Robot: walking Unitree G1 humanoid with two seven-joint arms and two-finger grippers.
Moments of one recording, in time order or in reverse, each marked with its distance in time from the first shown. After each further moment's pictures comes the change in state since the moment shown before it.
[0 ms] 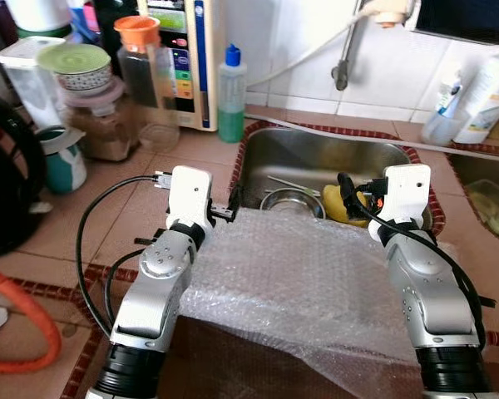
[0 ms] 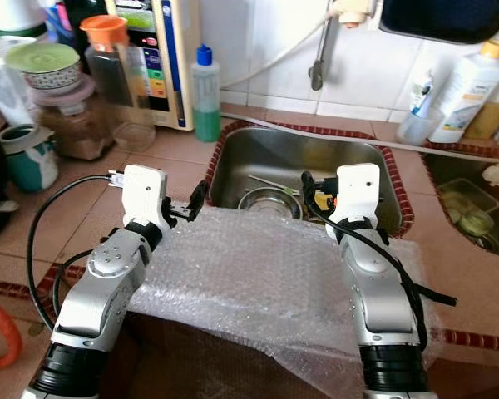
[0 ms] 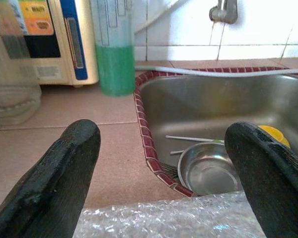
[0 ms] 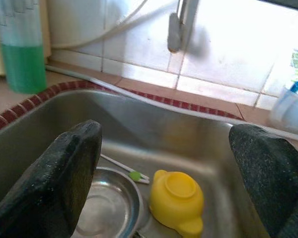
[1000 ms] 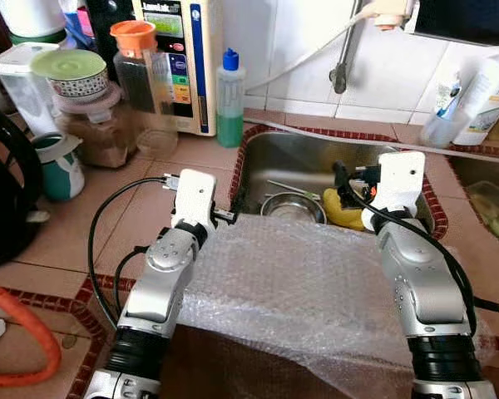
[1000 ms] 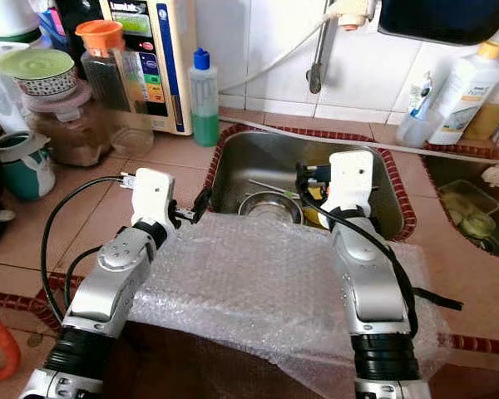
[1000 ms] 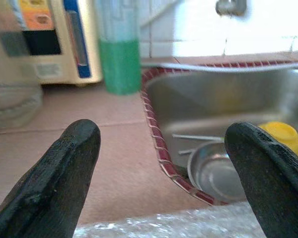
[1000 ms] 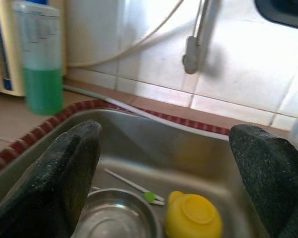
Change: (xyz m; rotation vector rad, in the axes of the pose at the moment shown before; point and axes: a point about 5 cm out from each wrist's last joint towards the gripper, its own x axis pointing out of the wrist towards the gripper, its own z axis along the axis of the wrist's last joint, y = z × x) left arm 0.016 0.003 -0.014 0.005 0.016 -0.002; right arm 0.011 0.018 0.013 0.008 -0.035 0.020
